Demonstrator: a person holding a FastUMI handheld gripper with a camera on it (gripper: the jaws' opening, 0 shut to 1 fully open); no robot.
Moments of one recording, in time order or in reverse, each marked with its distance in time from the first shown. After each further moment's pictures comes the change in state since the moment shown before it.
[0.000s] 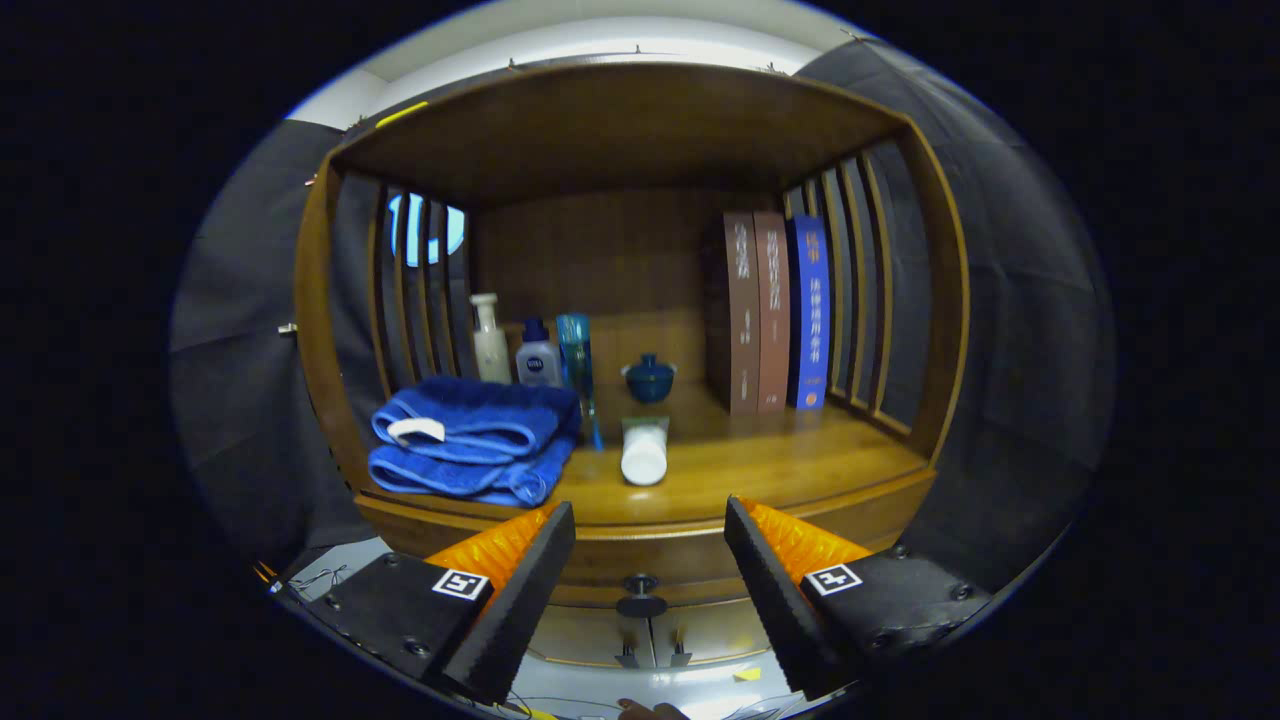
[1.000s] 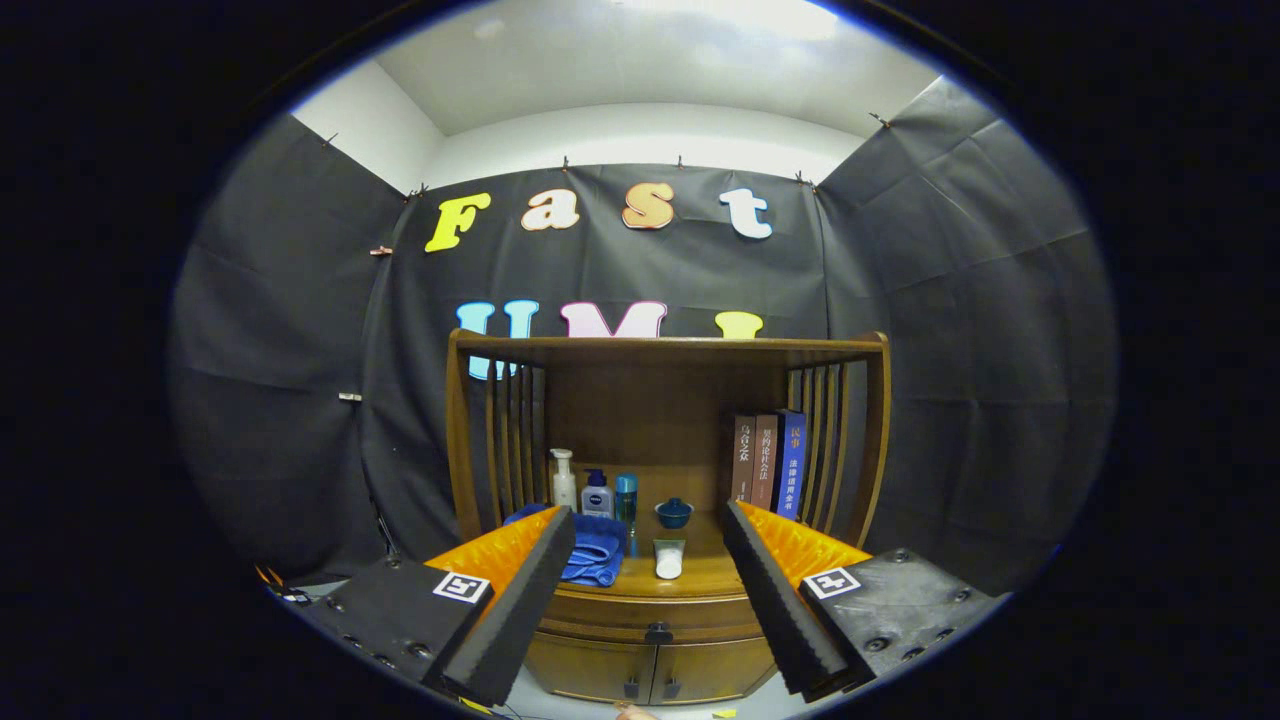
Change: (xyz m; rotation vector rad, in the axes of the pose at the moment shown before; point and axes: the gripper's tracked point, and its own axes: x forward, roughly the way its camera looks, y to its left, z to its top) arm -0.170 0.035 0.140 -0.052 -0.272 0.077
